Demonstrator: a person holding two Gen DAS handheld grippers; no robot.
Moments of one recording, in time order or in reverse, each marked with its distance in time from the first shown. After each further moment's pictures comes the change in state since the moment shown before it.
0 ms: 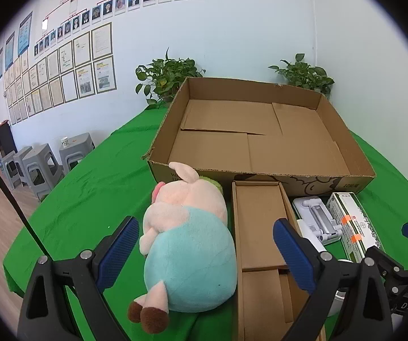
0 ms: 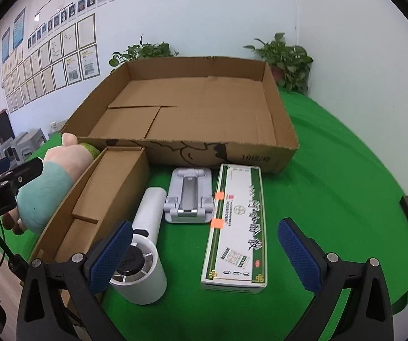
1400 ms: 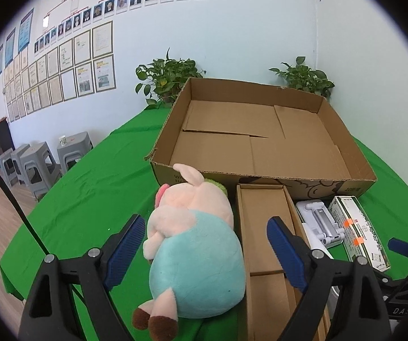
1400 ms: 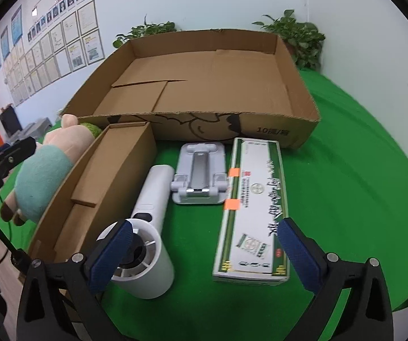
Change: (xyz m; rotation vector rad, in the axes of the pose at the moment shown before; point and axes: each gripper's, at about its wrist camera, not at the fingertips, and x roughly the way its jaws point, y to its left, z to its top) left arm 0.008 0.008 0.003 -0.023 -0.004 -0.028; right arm 0.028 0.001 -0.005 0.015 0.106 0.089
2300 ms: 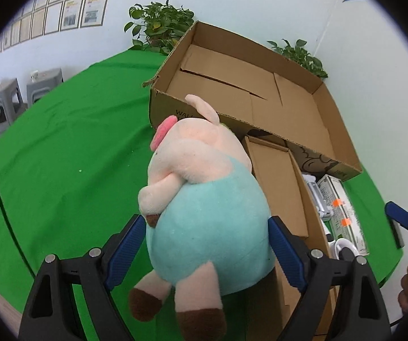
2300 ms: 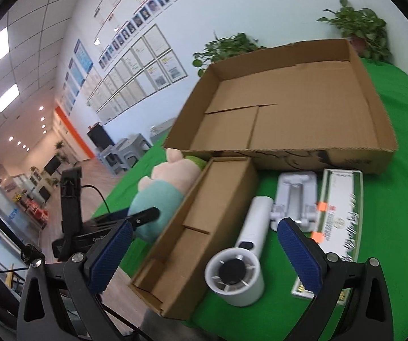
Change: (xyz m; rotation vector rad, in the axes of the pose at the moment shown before) left arm 0.044 0.052 -0.029 -0.170 0.223 -0.242; right arm -0.041 0.011 0.045 -0.003 -0.029 0.527
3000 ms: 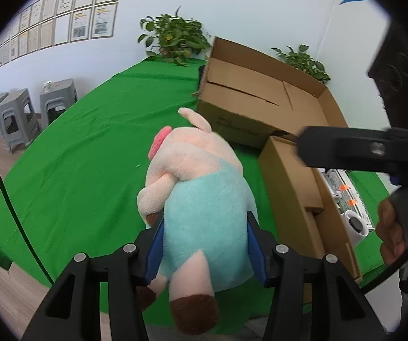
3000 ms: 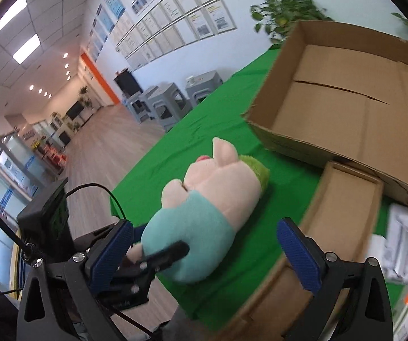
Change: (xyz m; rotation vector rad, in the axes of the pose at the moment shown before) left arm -0.062 0.048 -0.018 0.028 -0.034 0.065; right arm 0.172 0.130 0.040 -0.156 0.315 0.107
